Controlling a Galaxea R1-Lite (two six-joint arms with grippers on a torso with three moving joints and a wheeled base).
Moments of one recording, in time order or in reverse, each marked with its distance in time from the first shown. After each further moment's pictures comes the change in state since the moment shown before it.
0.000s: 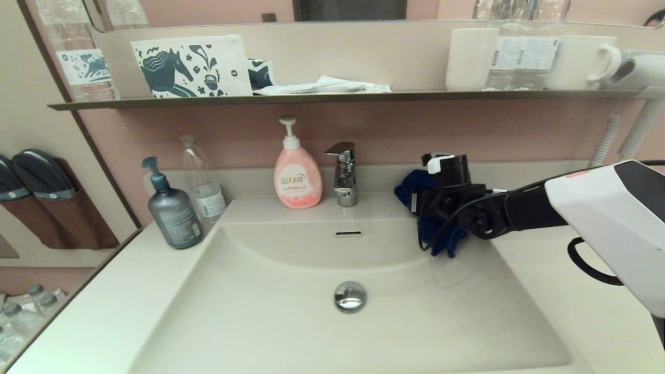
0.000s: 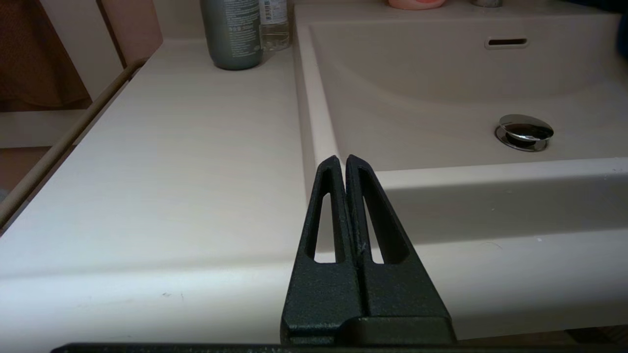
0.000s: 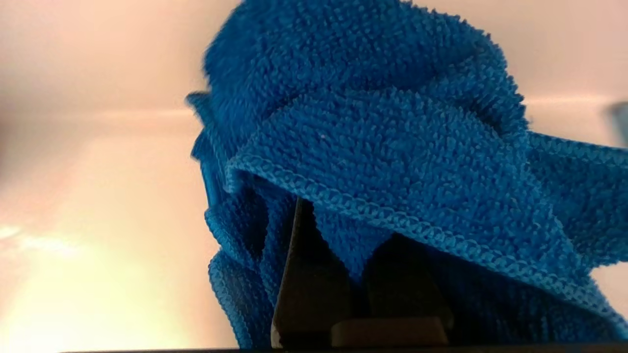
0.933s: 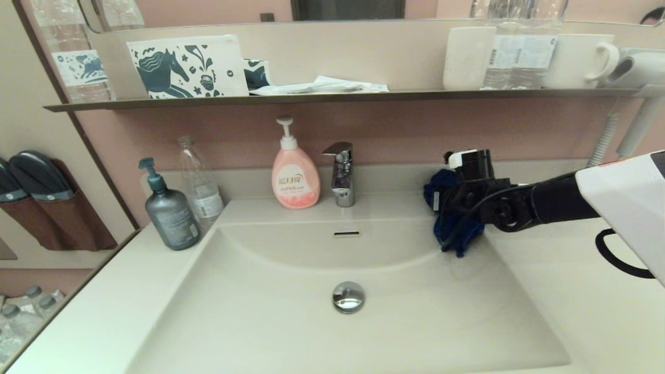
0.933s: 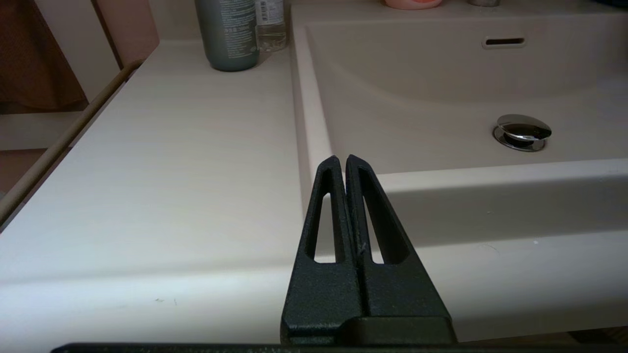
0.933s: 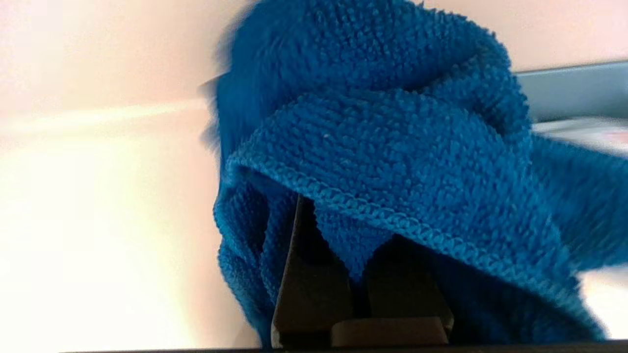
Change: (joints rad) left arm 0.000 0.000 0.000 0.000 0.000 0.000; right arm -0.005 -0.070 0.045 0.072 -0.009 -0.001
